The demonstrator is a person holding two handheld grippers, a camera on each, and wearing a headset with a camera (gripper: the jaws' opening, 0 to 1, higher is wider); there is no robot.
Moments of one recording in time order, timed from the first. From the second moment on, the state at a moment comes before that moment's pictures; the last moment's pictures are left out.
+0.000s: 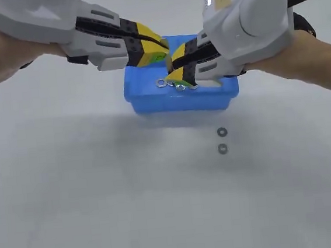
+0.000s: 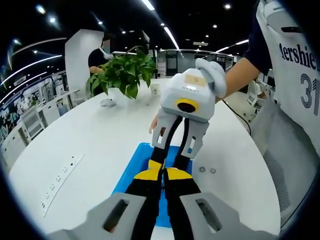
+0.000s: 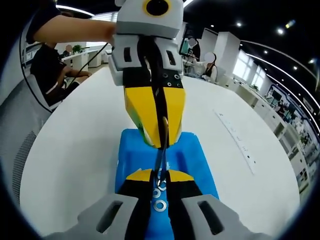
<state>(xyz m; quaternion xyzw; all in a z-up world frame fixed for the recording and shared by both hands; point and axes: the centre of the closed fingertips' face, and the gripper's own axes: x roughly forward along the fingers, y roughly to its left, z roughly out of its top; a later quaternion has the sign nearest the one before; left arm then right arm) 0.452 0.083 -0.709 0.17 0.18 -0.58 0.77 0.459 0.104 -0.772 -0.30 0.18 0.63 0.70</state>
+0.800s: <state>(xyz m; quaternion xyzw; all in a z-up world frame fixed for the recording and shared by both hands) 0.403 0.060 -0.657 0.21 0.15 -0.61 0.75 0.419 0.084 -0.718 -0.30 0.14 0.64 0.69</state>
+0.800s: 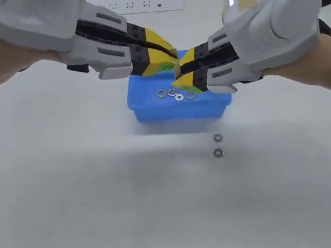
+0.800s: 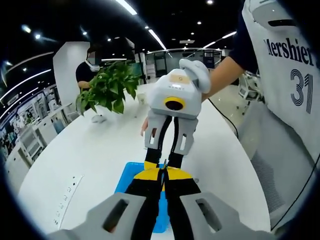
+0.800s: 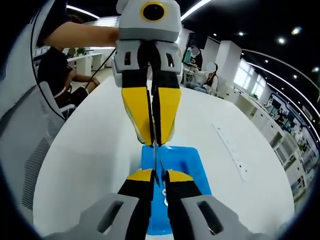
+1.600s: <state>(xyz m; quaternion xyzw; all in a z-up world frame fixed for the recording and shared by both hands) 0.378 0.041 -0.643 0.22 0.12 -0.62 0.74 0.392 0.079 -0.705 -0.32 0.13 0.65 0.68</state>
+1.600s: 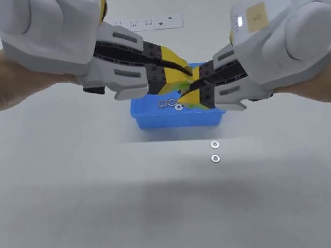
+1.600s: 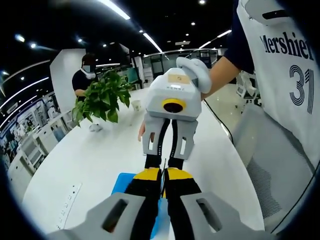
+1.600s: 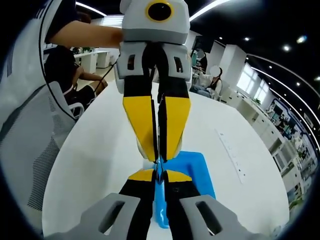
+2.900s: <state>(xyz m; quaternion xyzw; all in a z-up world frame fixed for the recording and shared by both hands) 0.320 0.007 -0.676 0.16 0.15 -0.63 0.74 0.329 0.033 -0.736 -0.28 0.17 0.62 0.71</state>
